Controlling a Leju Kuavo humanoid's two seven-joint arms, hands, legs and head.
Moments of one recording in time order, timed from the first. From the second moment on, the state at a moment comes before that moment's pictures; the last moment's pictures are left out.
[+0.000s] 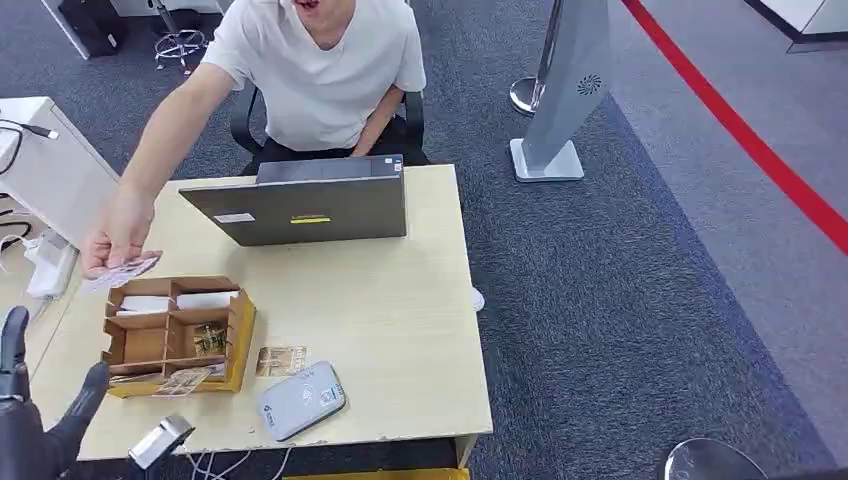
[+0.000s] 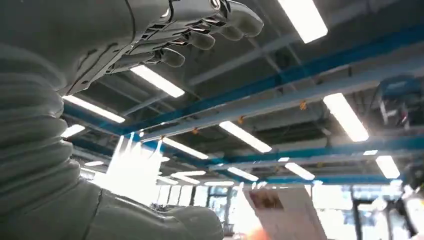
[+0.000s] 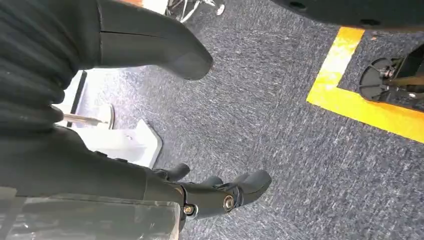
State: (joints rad) left arm 0.25 0.04 0.16 -2.05 -1.33 0.61 -0.28; right arm 0.04 0.16 -0.70 -0.21 1.21 -0.05 0.06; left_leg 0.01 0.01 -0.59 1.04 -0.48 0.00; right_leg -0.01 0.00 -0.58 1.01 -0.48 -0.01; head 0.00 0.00
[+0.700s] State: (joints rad) left arm 0.14 0.12 0.23 -1.81 -1.50 0.39 0.10; right arm 0.04 0.15 -0.73 -0.21 1.26 -0.05 0.09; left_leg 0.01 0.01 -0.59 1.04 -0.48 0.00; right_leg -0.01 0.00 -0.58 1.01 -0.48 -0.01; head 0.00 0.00
